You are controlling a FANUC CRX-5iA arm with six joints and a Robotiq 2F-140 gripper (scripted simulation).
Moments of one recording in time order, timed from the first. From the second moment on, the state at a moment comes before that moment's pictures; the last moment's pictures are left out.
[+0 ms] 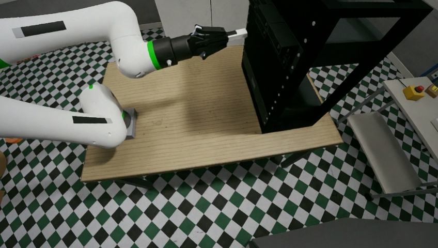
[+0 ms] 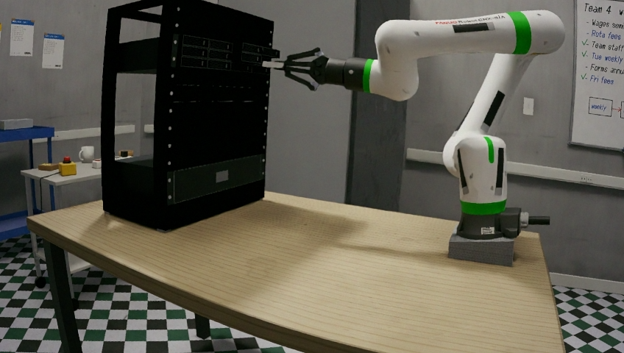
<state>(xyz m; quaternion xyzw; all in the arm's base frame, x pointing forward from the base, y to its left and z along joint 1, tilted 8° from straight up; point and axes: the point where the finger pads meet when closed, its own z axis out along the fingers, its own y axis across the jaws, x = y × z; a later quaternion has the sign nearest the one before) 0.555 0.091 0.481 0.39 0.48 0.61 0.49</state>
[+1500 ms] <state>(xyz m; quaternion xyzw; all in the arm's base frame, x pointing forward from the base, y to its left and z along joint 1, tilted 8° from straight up) 0.591 0.094 0.507 0.40 0.49 0.61 0.49</state>
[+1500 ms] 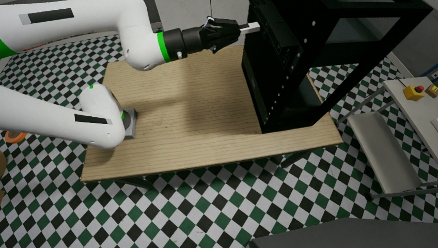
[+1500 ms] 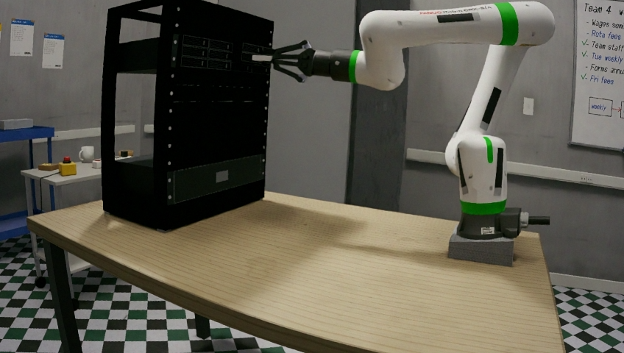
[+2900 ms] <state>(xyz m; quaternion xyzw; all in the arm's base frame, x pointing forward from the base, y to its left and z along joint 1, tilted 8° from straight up) 0.600 0.095 0.508 0.40 0.48 0.60 0.49</state>
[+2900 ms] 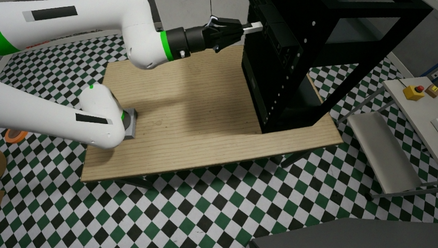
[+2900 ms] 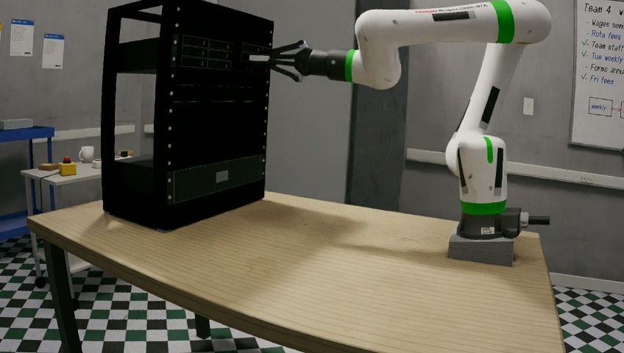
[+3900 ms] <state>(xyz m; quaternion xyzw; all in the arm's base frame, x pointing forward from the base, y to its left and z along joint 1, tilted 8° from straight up) 0.620 0.098 0.511 0.41 0.49 0.60 0.49</state>
